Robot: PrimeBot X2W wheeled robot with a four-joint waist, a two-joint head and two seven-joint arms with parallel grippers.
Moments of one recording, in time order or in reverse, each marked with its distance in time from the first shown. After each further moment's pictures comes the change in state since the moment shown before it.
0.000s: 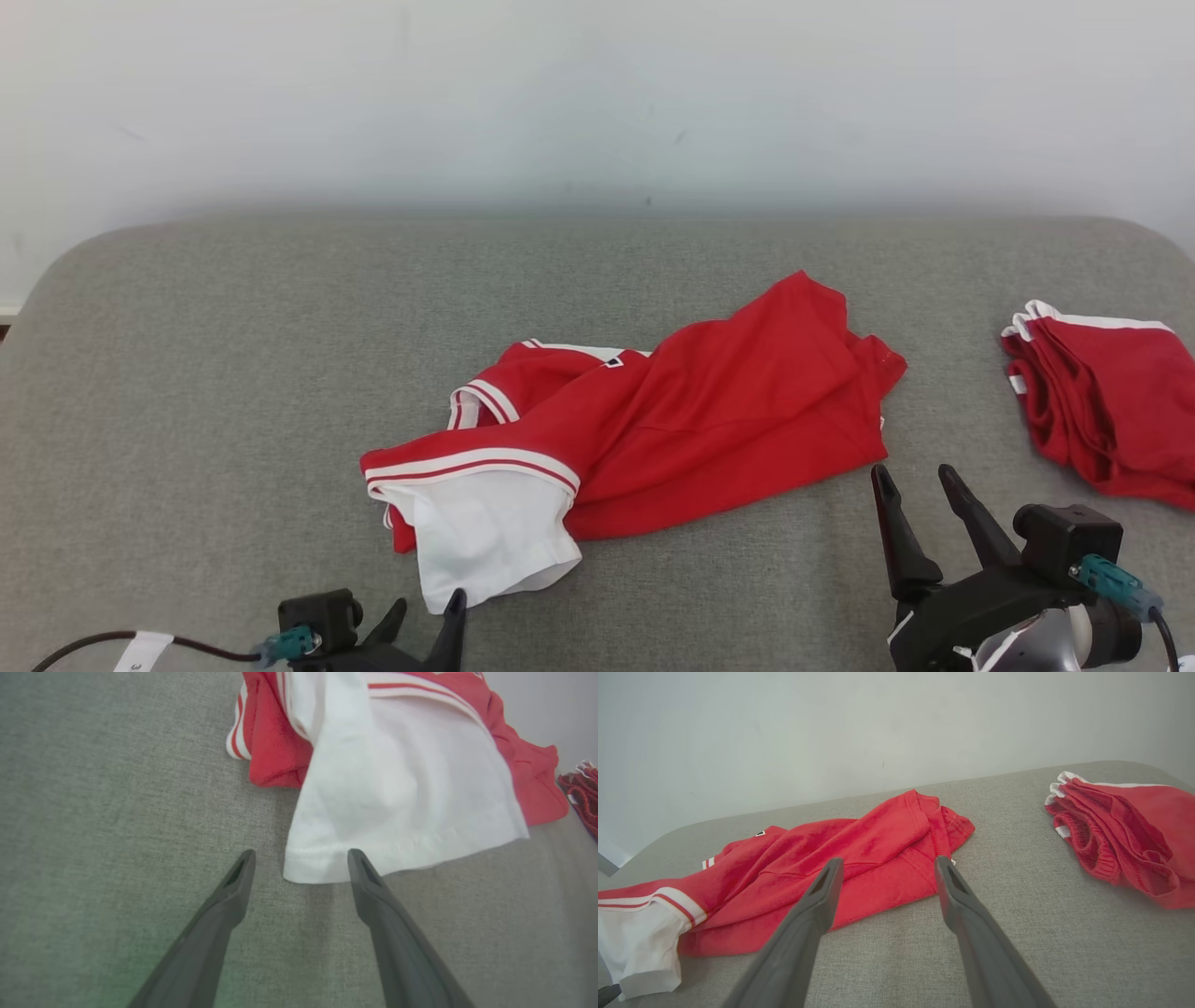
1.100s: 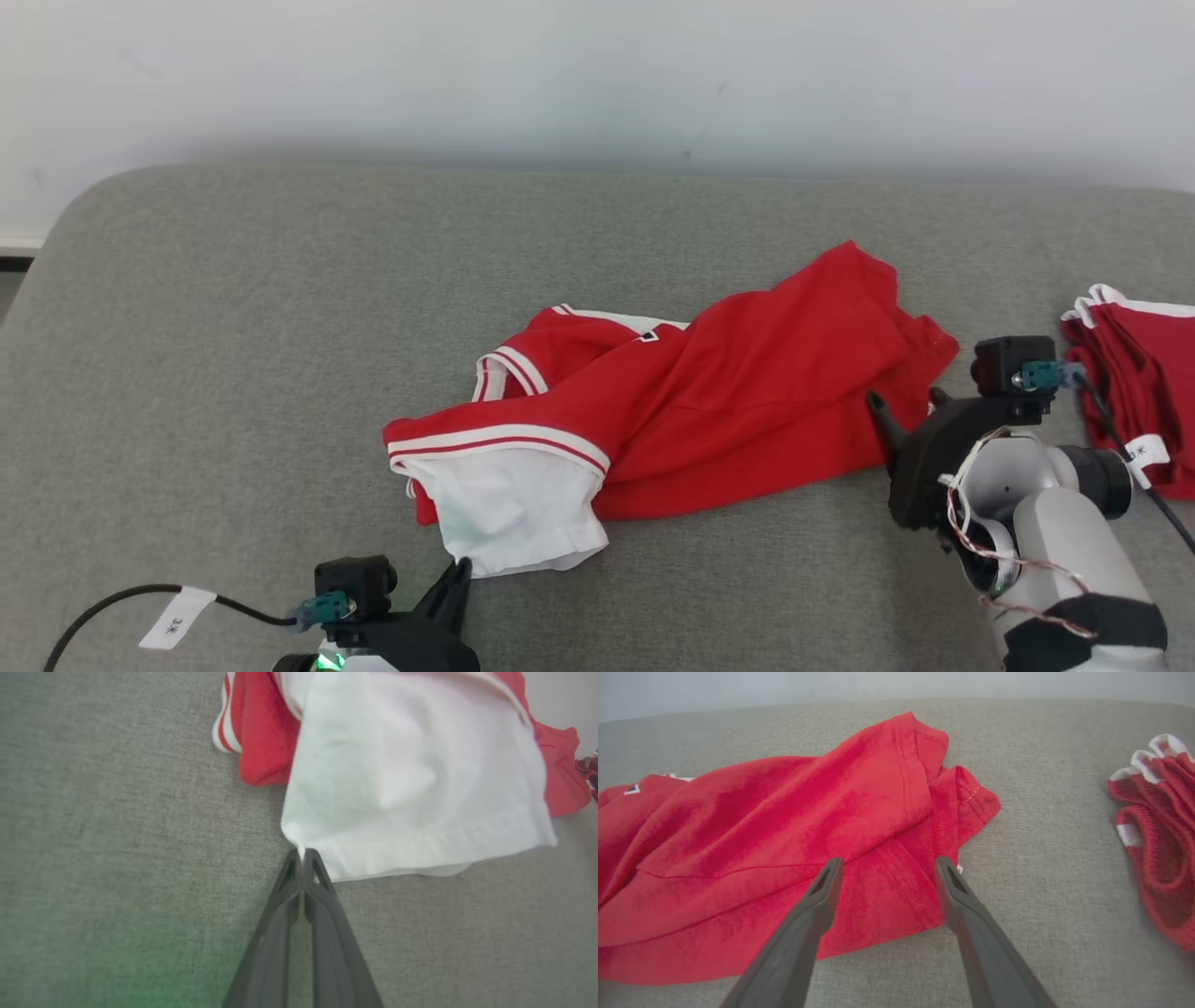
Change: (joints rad) left arm -0.100 -0.020 -0.061 0.108 0.021 -0.033 -0.012; right arm -0.406 -0.068 -0.018 0.400 -0.087 0.000 0.316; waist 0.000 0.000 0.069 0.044
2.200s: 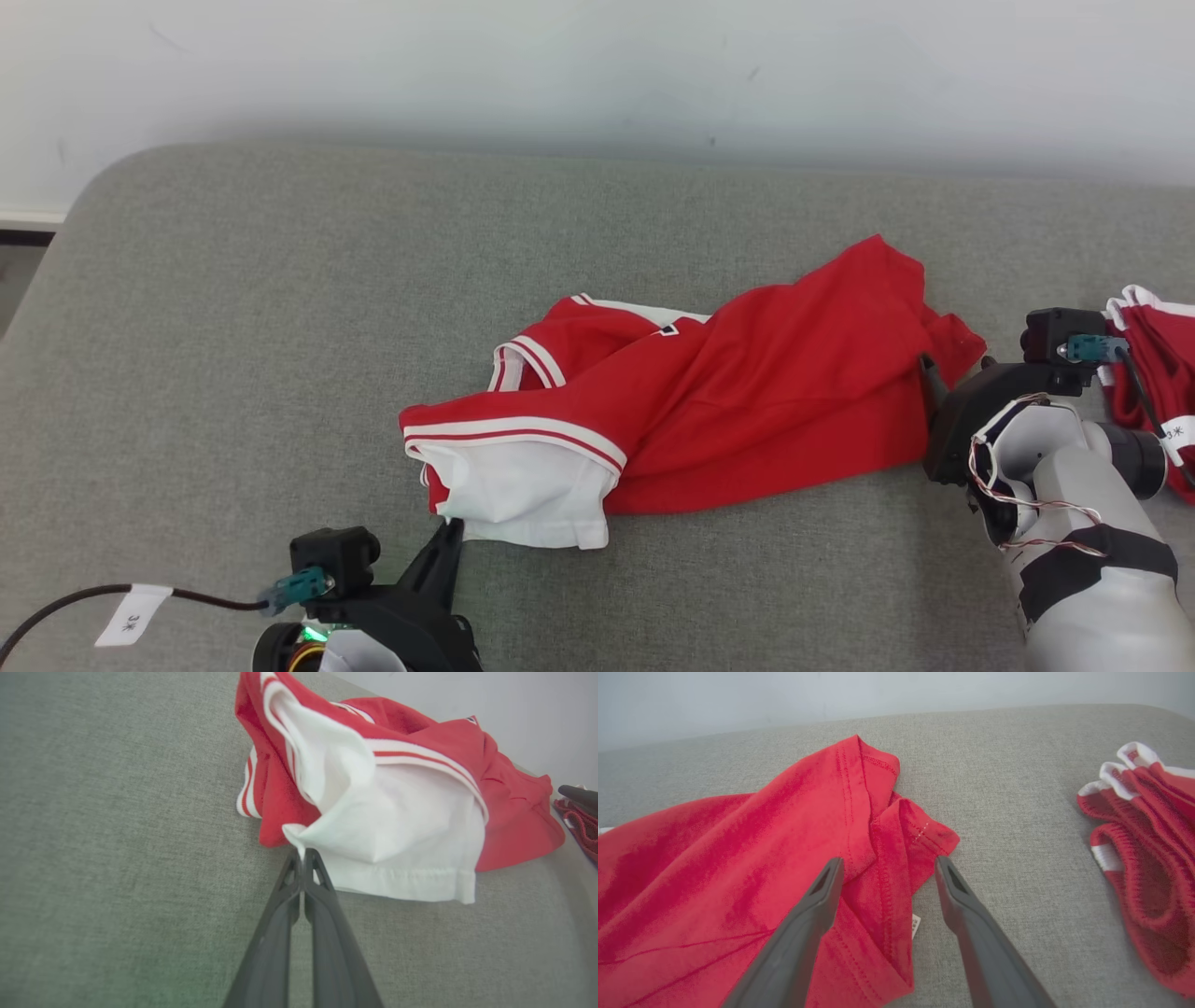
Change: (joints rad) left arm 0.026 0.040 0.013 -0.193 -0.025 0.035 -0.009; right arm -0.223 -0.027 -0.125 0.421 -0.084 0.000 -0.244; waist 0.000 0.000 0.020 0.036
